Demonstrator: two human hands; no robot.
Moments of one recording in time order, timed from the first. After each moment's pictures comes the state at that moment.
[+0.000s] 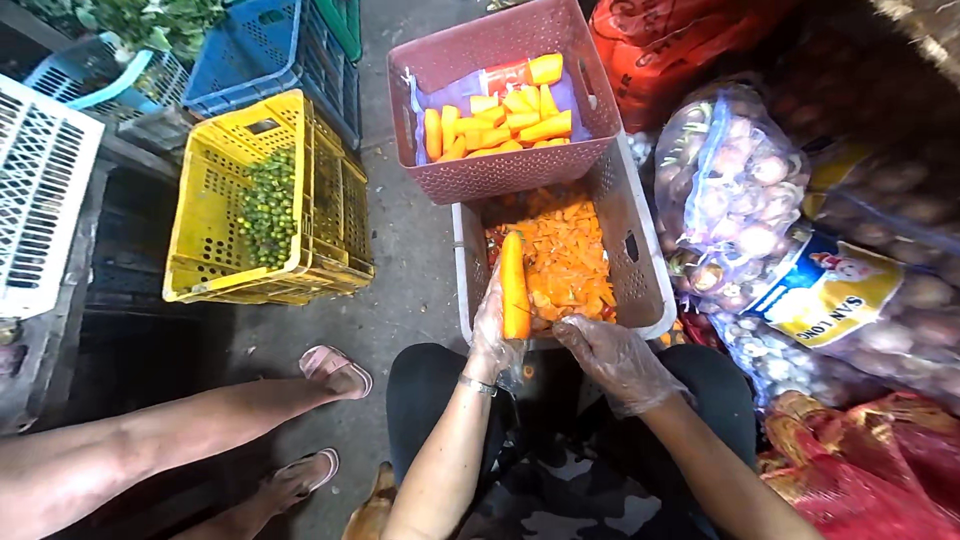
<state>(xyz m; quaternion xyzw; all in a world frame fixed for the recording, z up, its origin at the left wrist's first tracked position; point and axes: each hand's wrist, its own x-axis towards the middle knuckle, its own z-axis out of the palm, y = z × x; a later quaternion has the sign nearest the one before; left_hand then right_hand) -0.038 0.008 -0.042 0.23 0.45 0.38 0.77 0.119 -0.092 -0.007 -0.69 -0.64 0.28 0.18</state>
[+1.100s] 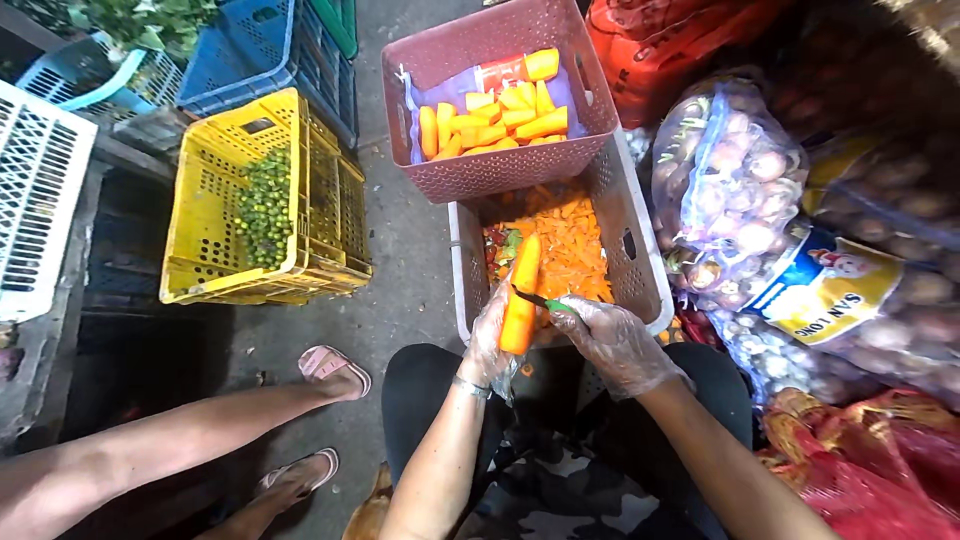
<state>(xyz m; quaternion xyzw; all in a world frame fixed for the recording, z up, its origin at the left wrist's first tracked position) -0.045 0.000 -0.033 0.25 0.40 0.33 0.82 0.129 -0.080 -0.020 -0.68 -0.65 0.19 0.28</state>
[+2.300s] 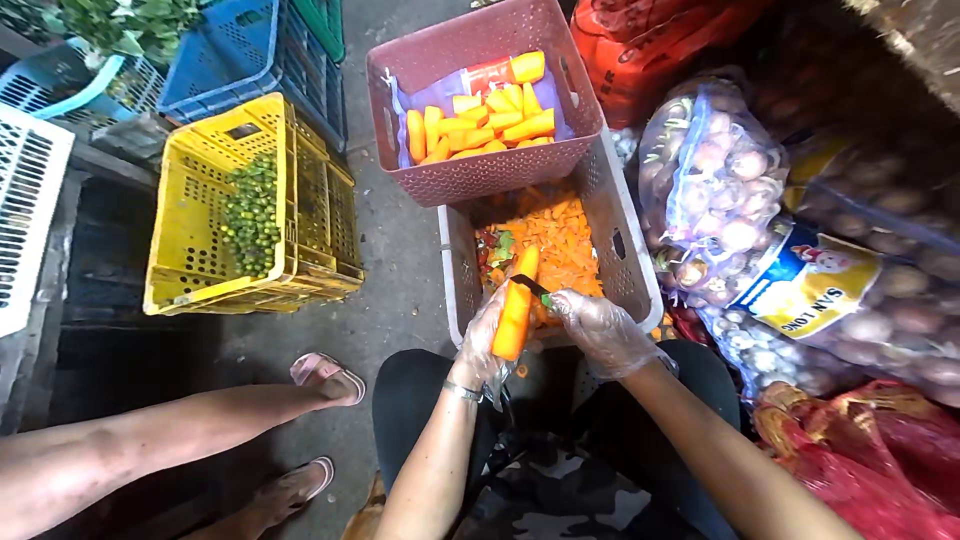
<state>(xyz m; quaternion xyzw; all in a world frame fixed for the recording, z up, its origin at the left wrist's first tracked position) -0.046 0.004 -0.036 0.27 0.40 0.27 0.83 0.134 -0.069 -0.016 -0.71 -0.61 0.28 0.21</state>
